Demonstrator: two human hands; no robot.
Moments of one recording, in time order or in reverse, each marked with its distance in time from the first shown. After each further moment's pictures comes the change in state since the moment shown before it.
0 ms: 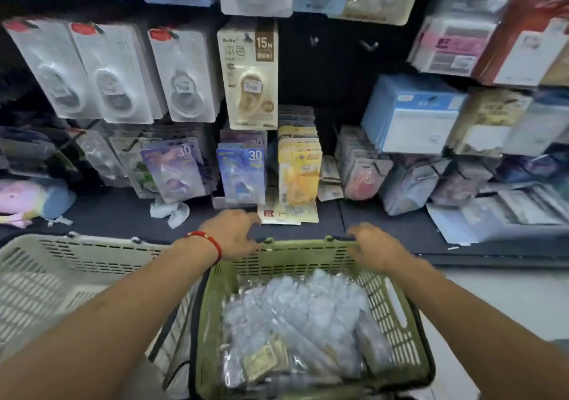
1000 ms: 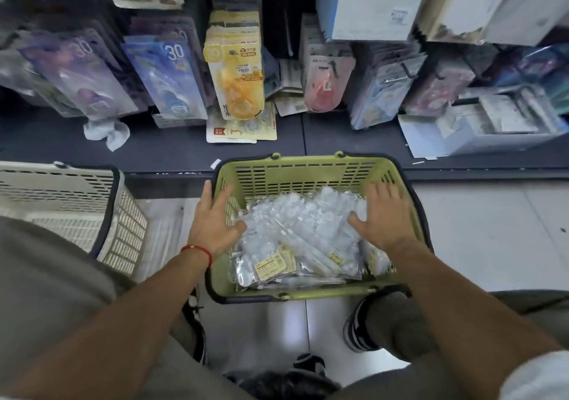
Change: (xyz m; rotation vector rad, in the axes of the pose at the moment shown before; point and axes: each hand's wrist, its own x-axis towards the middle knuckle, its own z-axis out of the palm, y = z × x) left_hand -0.011 0.089 0.182 -0.506 0.159 -0.306; right_hand -0.063 0.145 0.114 -0.058 0.215 0.137
